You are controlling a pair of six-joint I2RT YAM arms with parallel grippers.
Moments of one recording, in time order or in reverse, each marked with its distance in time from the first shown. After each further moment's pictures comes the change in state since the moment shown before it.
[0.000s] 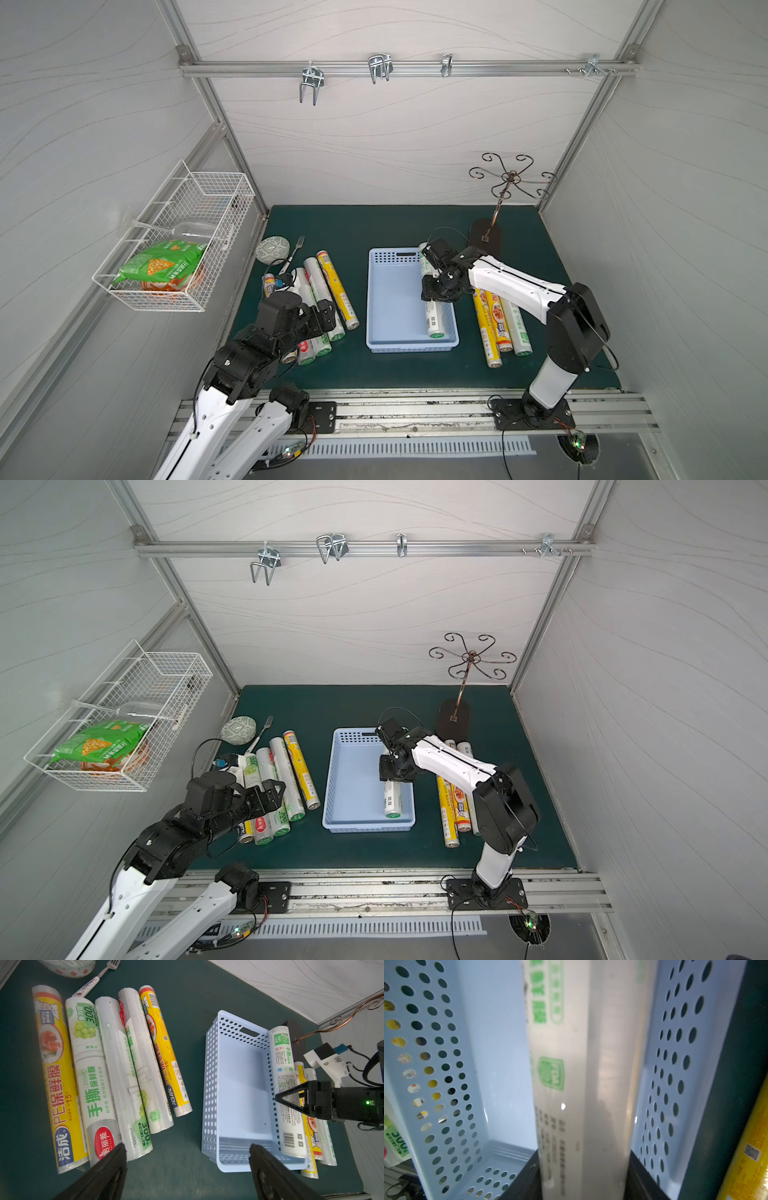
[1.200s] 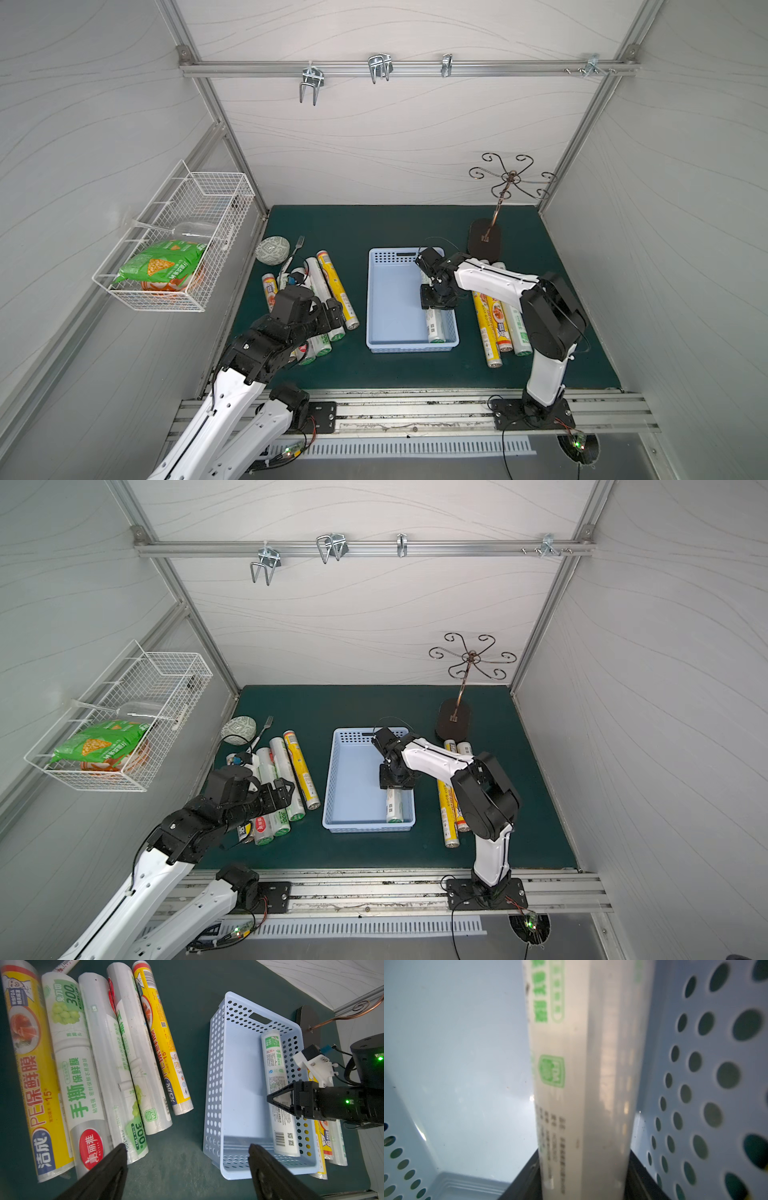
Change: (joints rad) left arm 0.000 0.086 -0.056 0.080 0.034 -0.019; right arm 0.001 0.130 -0.017 0.021 0.030 0.007
